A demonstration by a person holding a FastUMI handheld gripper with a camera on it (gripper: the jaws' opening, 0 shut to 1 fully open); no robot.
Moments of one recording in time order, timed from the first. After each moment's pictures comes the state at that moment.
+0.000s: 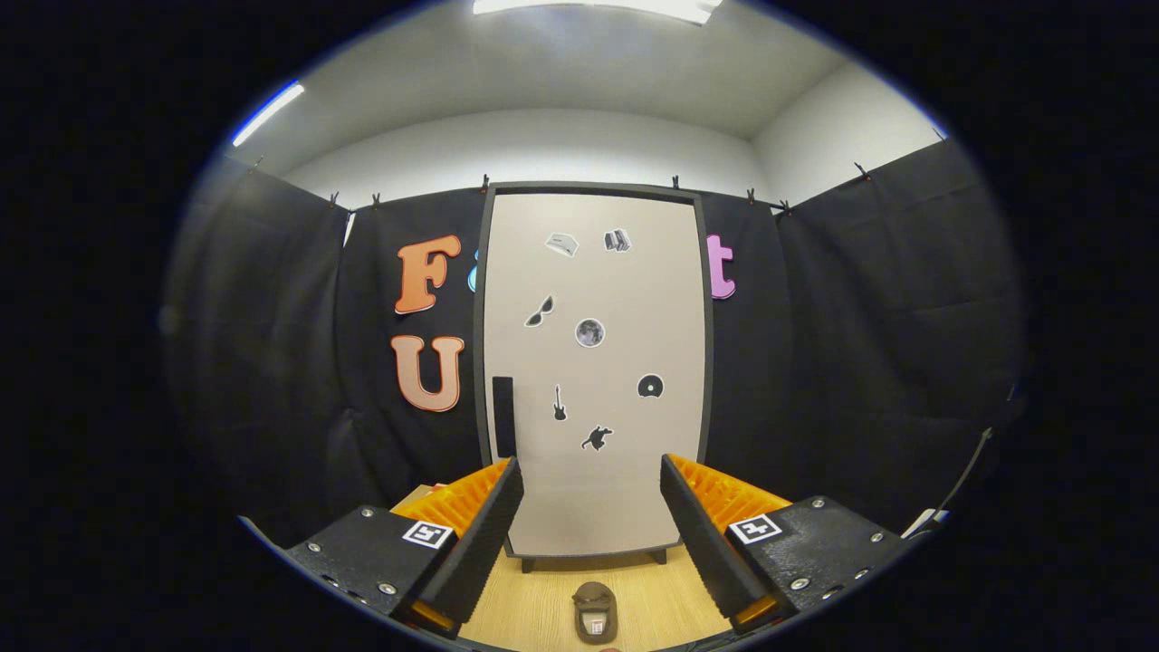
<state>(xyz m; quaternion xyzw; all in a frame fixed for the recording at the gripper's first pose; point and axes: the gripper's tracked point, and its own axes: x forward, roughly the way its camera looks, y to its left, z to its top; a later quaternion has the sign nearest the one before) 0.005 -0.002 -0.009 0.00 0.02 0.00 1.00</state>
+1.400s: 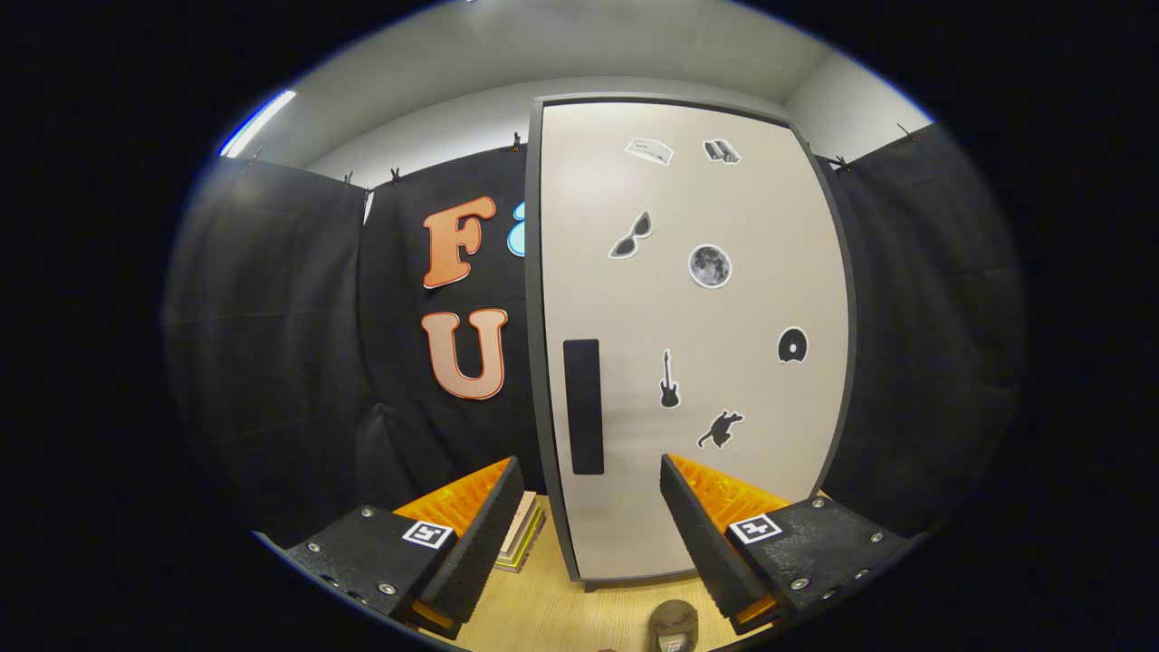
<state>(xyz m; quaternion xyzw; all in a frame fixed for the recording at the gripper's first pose) 0.108 0.074 -0.050 0.03 0.07 0.08 0.99</state>
